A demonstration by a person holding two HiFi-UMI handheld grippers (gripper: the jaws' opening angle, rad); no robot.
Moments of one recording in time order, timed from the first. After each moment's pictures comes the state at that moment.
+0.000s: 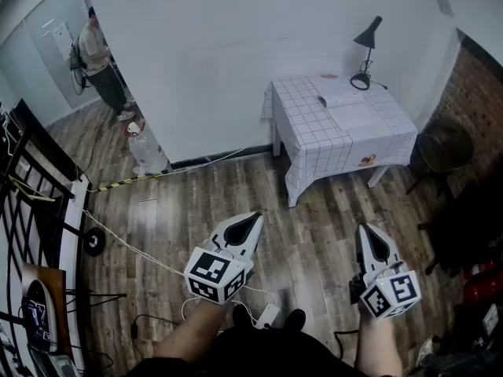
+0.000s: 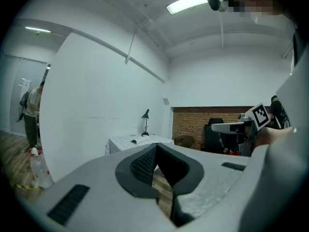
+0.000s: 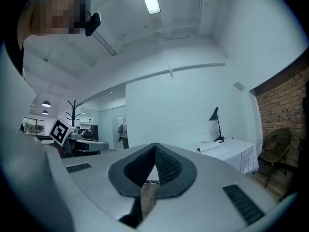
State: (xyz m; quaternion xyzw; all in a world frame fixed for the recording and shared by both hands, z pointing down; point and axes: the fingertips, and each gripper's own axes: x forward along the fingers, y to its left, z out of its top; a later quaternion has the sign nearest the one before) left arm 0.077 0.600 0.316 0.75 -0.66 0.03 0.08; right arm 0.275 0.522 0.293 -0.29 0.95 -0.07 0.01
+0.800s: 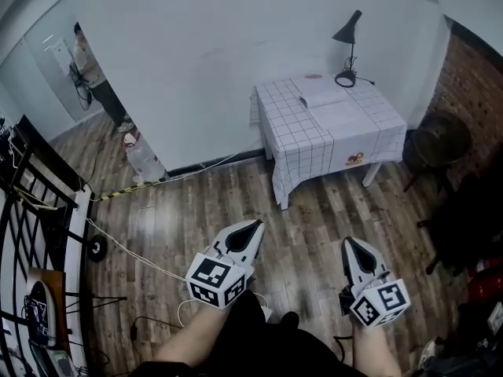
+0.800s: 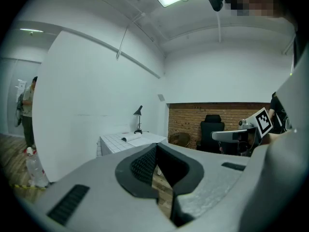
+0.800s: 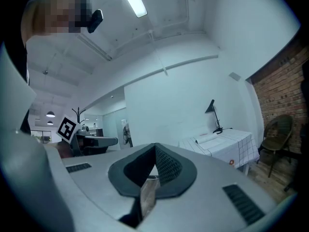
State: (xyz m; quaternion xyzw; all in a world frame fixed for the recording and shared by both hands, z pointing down) left arm 0.188 0.557 0.324 0.75 -0.65 0.05 0.09; right arm 0.369 0.502 0.330 -0.26 0.96 -0.11 0.01
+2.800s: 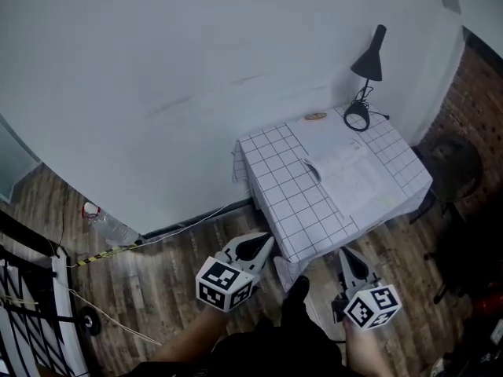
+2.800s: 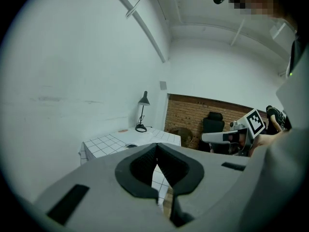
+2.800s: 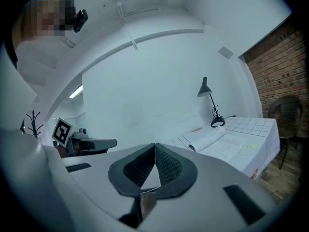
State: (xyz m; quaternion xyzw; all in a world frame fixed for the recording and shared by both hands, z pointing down) left arm -0.097 0.114 0.378 0.83 -0.53 0.08 0.16; right arm 0.066 0.088 0.387 -0.36 0.91 -0.20 -0.02
